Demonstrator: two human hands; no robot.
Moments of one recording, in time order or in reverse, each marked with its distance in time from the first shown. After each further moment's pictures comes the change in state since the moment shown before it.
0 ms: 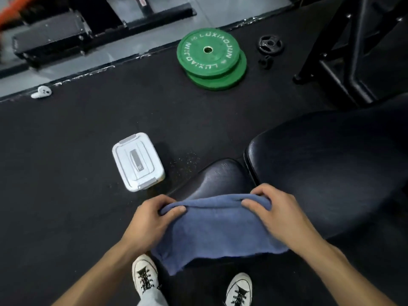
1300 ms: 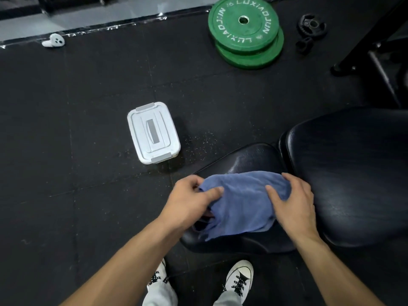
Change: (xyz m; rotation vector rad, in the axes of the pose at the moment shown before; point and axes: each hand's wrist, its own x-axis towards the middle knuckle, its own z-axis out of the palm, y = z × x) left_hand 0.008 -0.012 0.020 -0.534 -0.022 -0.331; right_hand 0.042 0.029 0.093 -0.123 0.279 0.188
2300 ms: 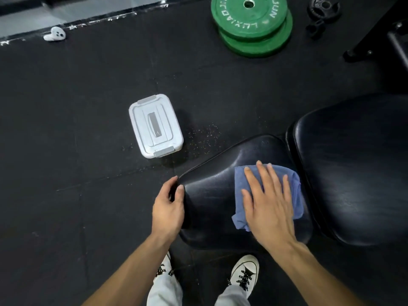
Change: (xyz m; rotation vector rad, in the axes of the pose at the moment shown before) left_hand 0.034 -0.088 -0.005 0.020 0.362 0.086; right_hand -0.021 0.001 0.052 -0.489 0.057 -0.555
